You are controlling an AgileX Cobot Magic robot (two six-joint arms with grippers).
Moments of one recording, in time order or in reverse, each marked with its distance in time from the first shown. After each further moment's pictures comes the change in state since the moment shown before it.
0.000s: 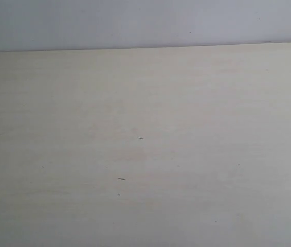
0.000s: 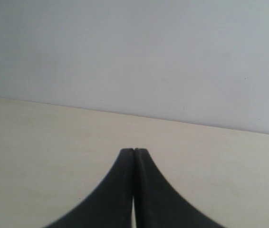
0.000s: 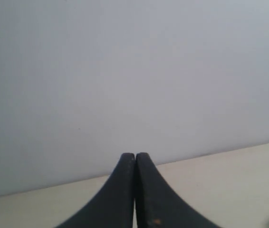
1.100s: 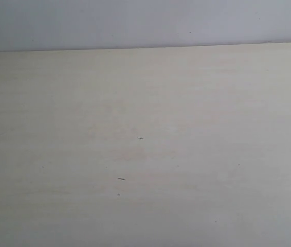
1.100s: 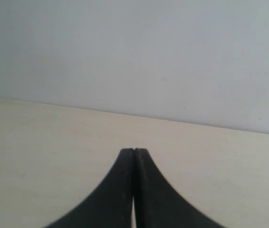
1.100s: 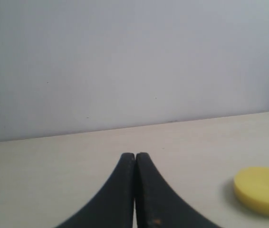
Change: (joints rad) left arm 0.000 0.000 0.000 0.000 0.002 0.000; right arm -0.051 0.000 0.040 -0.514 0.098 0.375
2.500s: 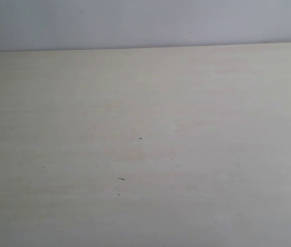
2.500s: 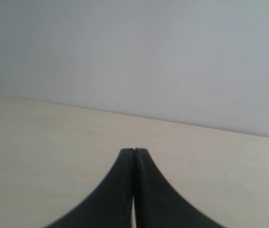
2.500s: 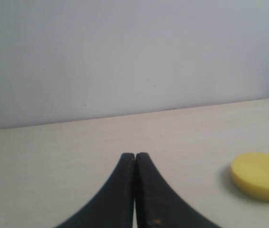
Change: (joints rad) left arm 0.050 0.000 0.000 0.001 0.000 0.000; right arm 0.000 0.000 0.000 -0.023 0.049 0.028
